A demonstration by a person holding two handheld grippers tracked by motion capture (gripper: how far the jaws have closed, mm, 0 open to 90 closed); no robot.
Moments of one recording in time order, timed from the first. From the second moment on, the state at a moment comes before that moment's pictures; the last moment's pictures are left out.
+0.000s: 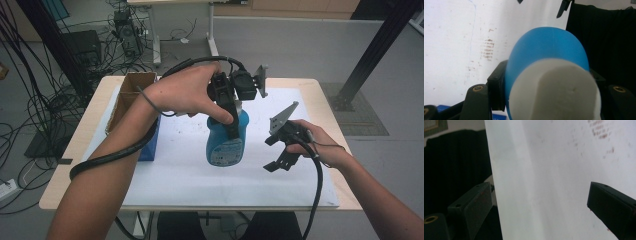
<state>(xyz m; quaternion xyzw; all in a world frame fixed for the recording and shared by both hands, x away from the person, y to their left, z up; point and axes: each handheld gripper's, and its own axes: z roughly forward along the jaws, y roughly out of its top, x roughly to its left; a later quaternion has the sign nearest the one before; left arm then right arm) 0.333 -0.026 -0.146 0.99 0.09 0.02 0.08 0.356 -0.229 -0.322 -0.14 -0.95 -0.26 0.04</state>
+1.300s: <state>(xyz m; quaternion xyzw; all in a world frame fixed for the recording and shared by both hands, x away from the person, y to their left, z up) 0.368 -0.022 -0.143 0.93 0.35 0.07 0.10 0.367 -0.247 -0.346 -0.21 -0.95 -0.21 0.01</state>
